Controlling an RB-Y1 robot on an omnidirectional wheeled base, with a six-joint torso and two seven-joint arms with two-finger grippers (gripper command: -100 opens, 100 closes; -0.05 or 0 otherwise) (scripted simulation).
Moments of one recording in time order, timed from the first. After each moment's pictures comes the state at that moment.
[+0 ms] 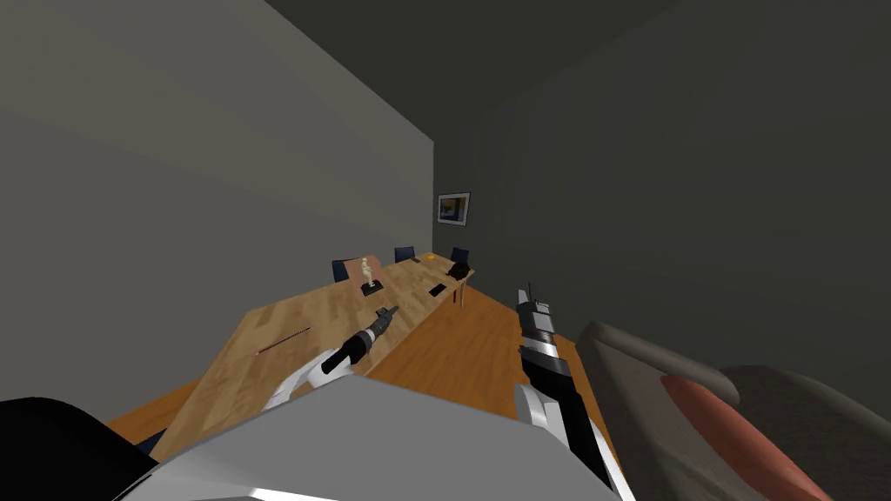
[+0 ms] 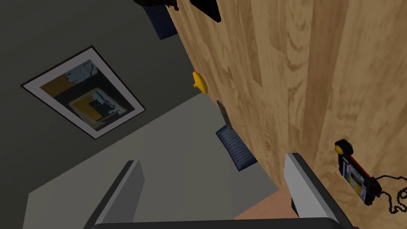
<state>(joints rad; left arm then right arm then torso) 0.30 0.56 -0.22 -1.58 0.11 -0.09 0.00 0.46 0.01 0.05 -2.23 0.00 -0.38 0.14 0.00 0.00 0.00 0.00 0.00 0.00</state>
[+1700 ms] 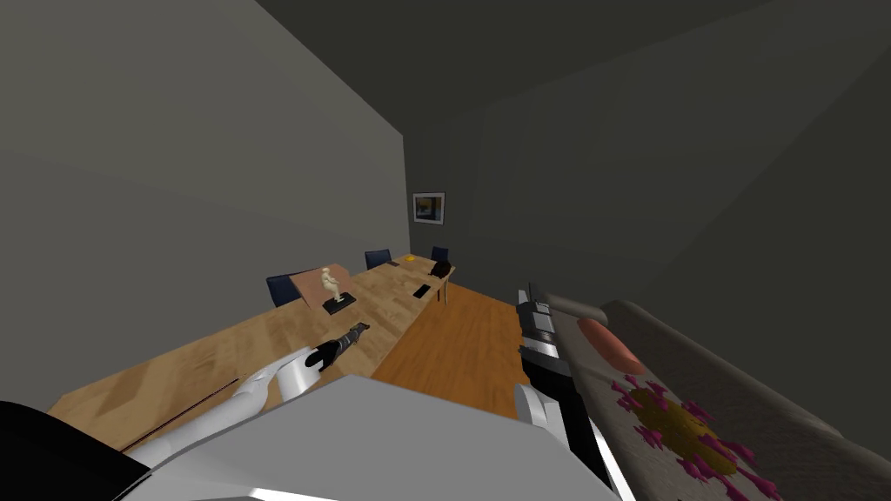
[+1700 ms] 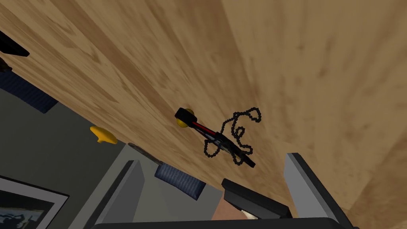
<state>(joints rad) 0.21 0.81 -0.32 -1.22 0.08 0.18 0.12 0.46 0.01 0.05 -2.23 0.00 -0.38 0.14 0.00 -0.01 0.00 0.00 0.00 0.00</state>
